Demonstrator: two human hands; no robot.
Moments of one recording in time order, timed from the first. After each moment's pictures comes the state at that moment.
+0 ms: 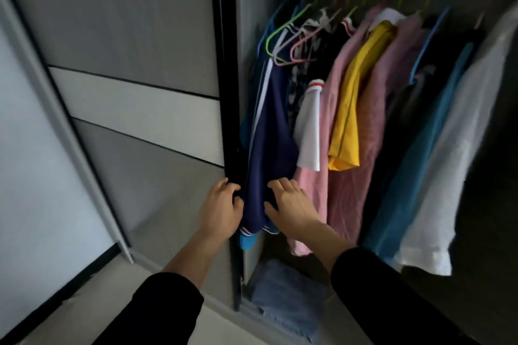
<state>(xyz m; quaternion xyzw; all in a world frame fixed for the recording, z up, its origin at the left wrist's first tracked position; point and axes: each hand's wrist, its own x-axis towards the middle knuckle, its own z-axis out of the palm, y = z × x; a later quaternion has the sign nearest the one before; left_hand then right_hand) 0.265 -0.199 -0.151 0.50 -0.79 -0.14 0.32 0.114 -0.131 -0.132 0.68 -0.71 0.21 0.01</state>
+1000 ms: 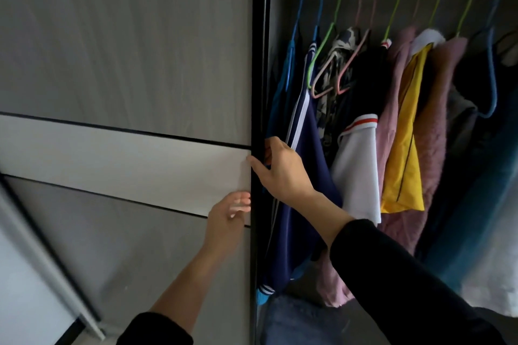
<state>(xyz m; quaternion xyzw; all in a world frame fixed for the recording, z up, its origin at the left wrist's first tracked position) 0.280 -0.374 -0.135 0.32 -0.70 -0.47 0.44 0.159 -0.322 -0.038 0.57 -0.70 0.42 0.09</state>
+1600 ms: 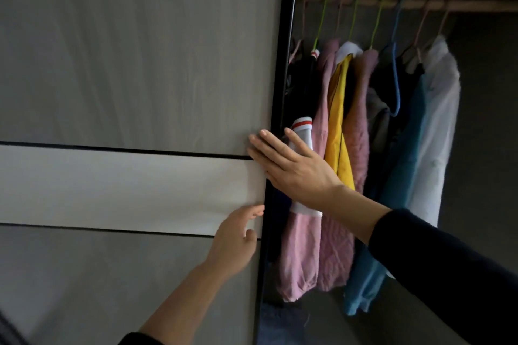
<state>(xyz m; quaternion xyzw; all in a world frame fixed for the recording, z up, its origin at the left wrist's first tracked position) 0.223 -0.316 -0.133 0.18 -0.87 -0.33 0.31 0.069 -0.231 -0.027 0.62 -0.58 -0.07 0.52</state>
